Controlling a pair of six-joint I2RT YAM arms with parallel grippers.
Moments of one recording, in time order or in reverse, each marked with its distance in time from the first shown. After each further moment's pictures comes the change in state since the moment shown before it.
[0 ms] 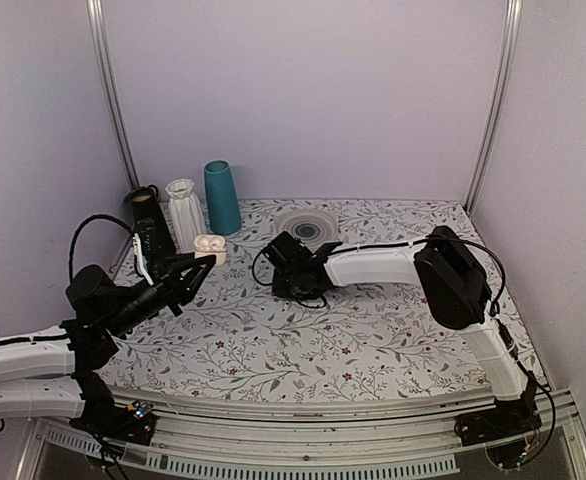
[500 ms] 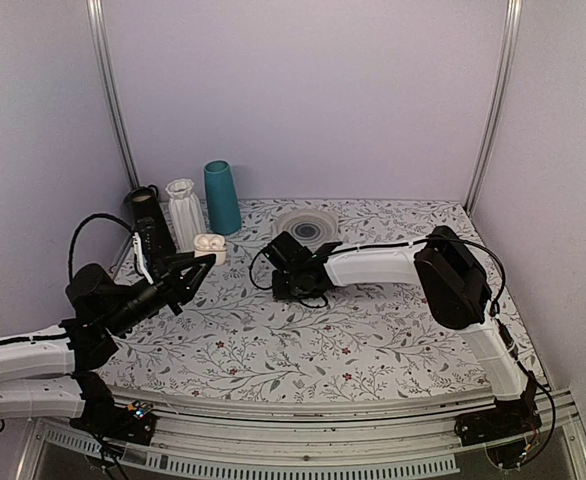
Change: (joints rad) left arm 0.005 0.000 0.006 -0.010 0.001 0.000; right arm 0.000 0.000 0.000 -0.001 -0.019 -0.144
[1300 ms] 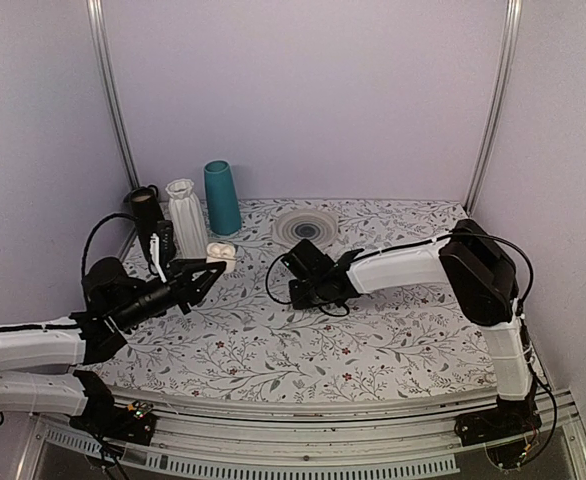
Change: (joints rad) left arm 0.057 0.126 0.022 -0.014 0.087 -0.057; right arm 0.000 -0.176 -0.292 0.118 0.028 -0.128
